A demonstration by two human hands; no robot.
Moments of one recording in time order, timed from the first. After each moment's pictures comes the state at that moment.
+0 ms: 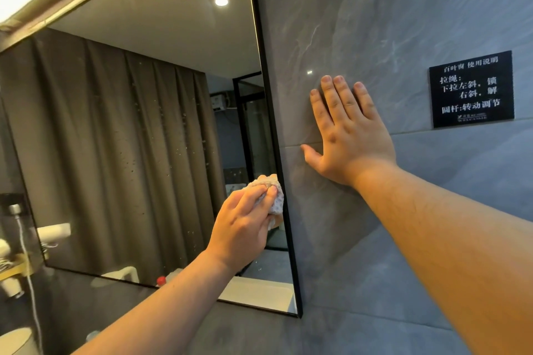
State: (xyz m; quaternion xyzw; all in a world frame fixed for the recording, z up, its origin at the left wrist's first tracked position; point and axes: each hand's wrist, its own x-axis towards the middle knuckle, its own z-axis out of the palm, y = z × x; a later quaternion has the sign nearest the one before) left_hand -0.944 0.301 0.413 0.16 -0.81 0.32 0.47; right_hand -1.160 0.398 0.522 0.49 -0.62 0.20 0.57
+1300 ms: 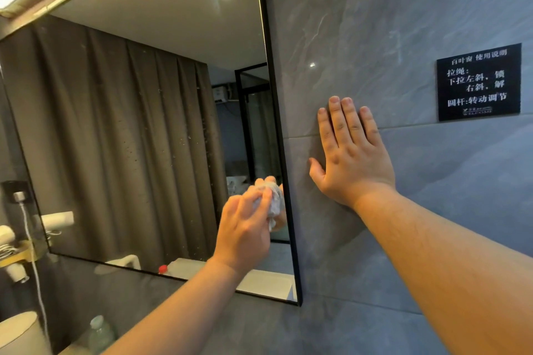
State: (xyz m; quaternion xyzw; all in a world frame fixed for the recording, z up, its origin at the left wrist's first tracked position) left_hand -0.946 0.299 0.381 0.21 -0.79 0.27 0.51; right_hand -1.152 0.393 0.477 0.49 -0.63 0.22 0.56
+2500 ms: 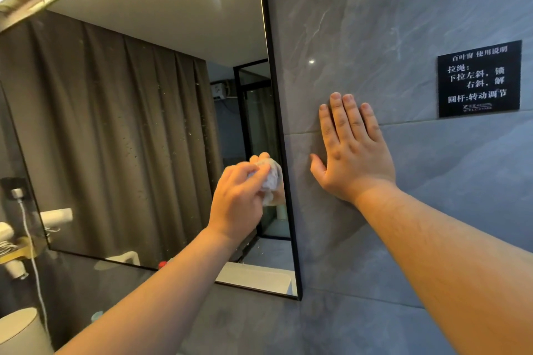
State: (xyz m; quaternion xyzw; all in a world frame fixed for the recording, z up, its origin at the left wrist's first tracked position) left_hand -0.941 0.307 0.432 0.18 -0.79 0.24 0.53; right_hand -1.153 0.393 0.476 0.49 -0.64 0.22 0.55
